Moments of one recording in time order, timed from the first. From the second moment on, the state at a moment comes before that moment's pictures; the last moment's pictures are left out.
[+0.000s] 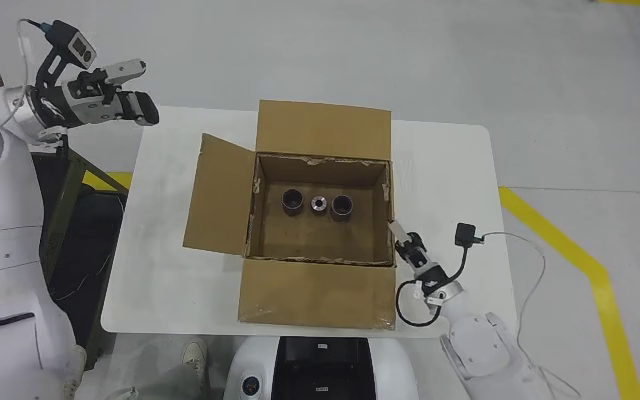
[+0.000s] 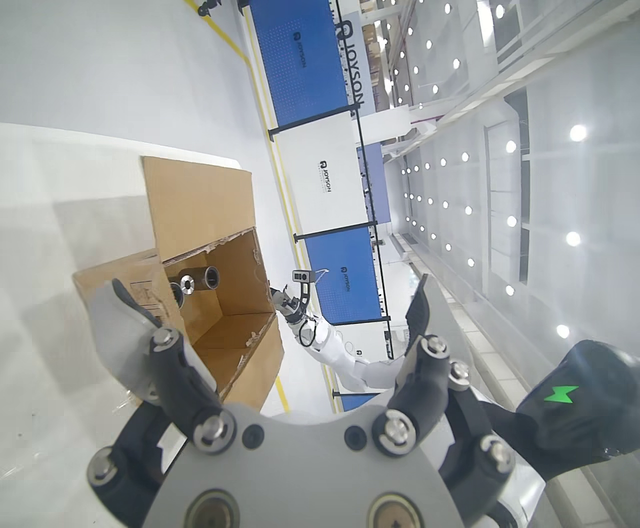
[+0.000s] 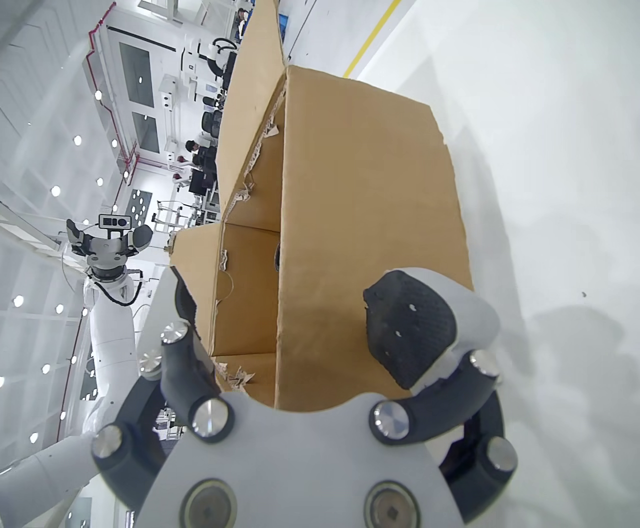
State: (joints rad) left arm 0.79 -0.86 -1.71 -1.29 -0.33 0.07 -1.46; right arm -1.72 -1.19 1.24 -1.84 -0.18 -0.15 0.08
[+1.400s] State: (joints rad) left arm 0.77 -0.85 -1.71 -1.26 -0.30 0.08 -1.49; right arm -1.45 -1.21 1.09 -2.08 -0.58 0.15 0.37
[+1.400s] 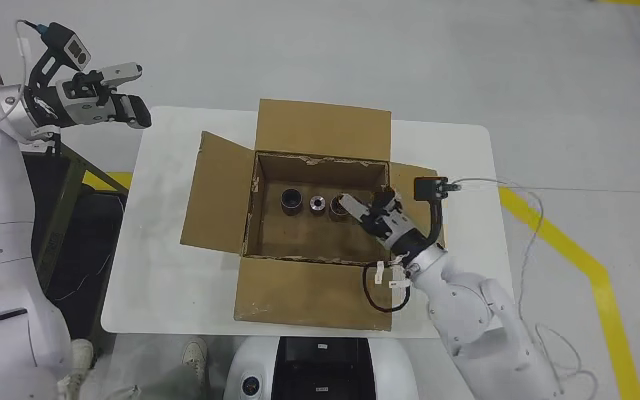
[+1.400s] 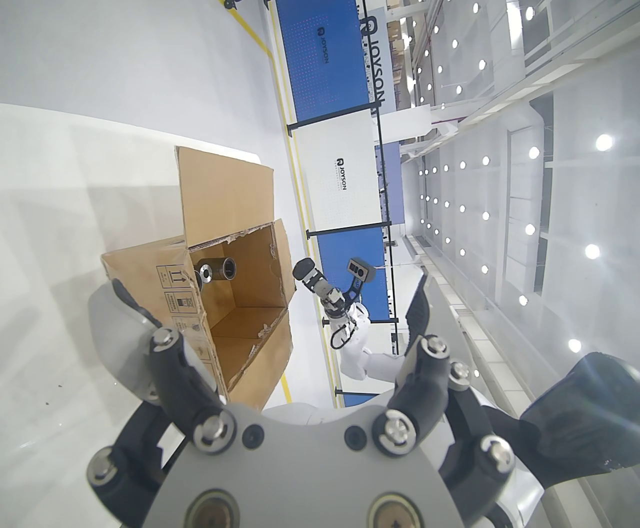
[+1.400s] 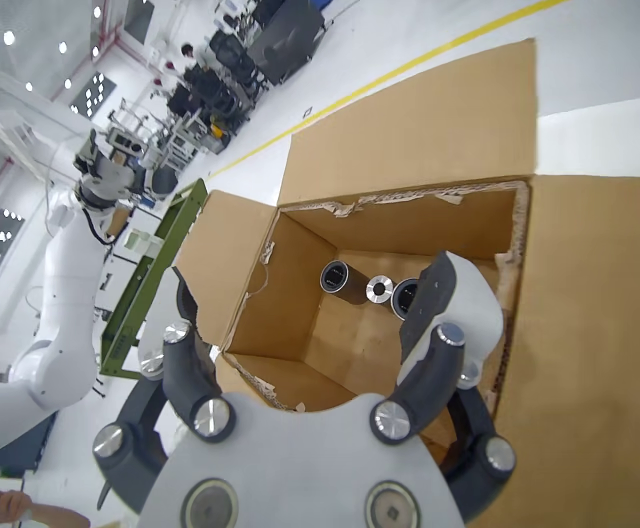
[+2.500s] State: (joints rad) left arm 0.77 -0.85 -1.71 -1.26 -0.30 0.08 -1.49; right arm -1.19 -1.25 0.91 -1.98 -0.72 0.38 0.63
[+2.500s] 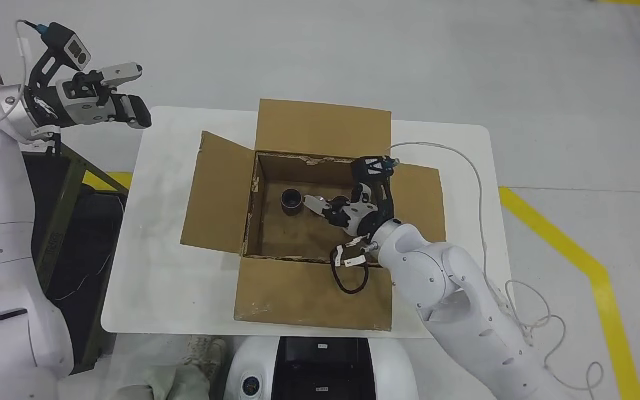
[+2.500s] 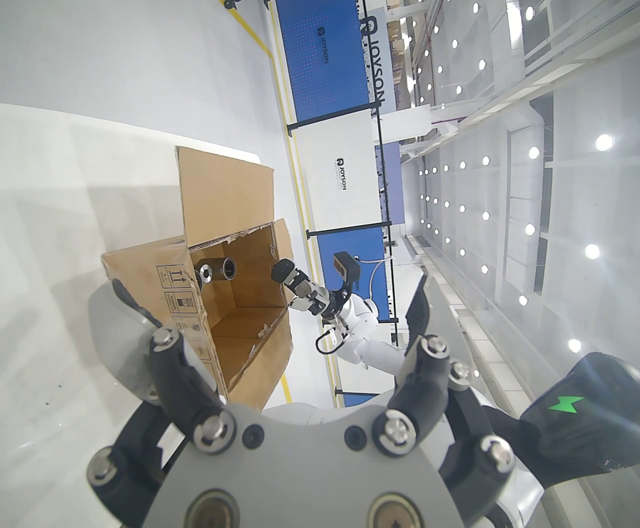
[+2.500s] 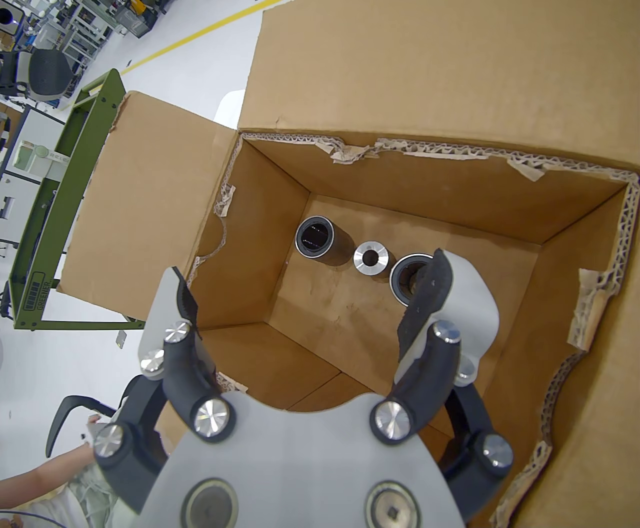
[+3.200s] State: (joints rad) left arm 0.77 -0.85 -1.71 -1.26 -0.30 0.08 -1.49; right arm -1.08 -1.26 0.88 -1.87 -0.73 0.15 0.80
